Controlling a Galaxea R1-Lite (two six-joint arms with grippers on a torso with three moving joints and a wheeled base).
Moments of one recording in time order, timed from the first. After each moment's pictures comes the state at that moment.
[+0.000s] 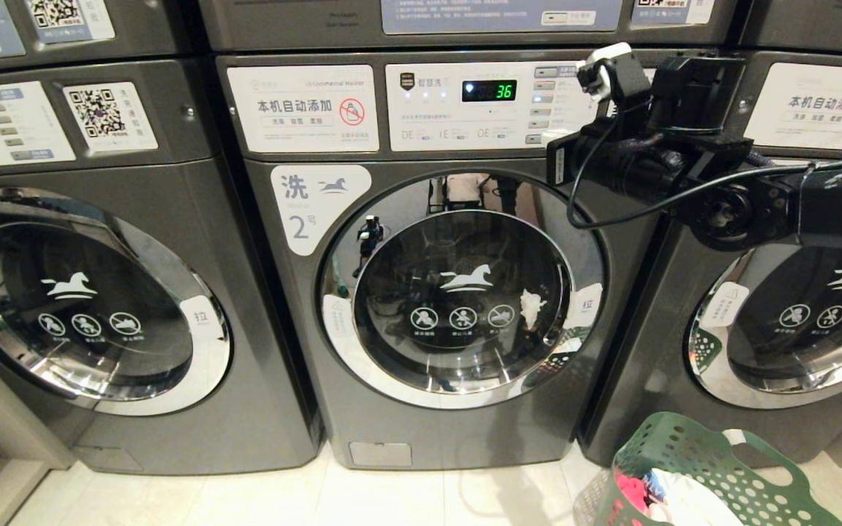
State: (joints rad) left arm -0.01 0.00 0.00 0.00 -0.02 0.10; right arm 0.34 2.03 -1.74 -0.43 0.00 -0.21
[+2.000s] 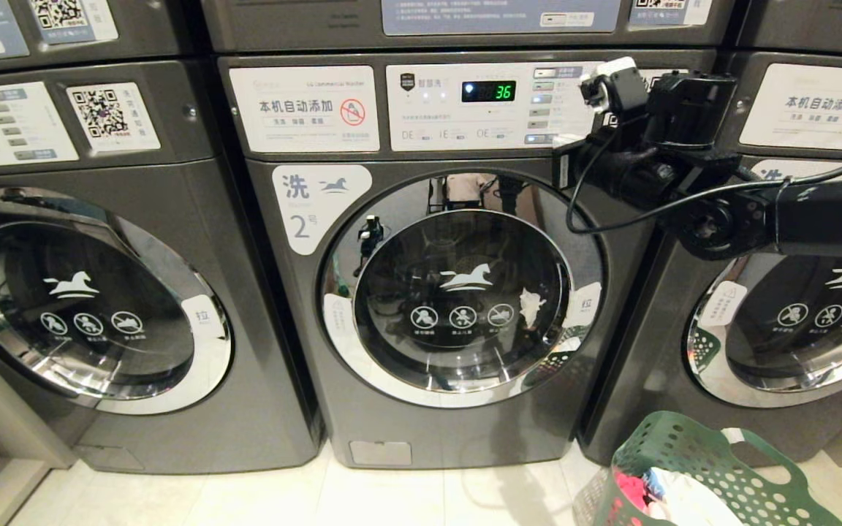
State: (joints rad) left arm -0.01 0.00 0.00 0.00 -0.02 0.10; right arm 0.30 2.06 -1.72 -0.49 -0.06 -0.21
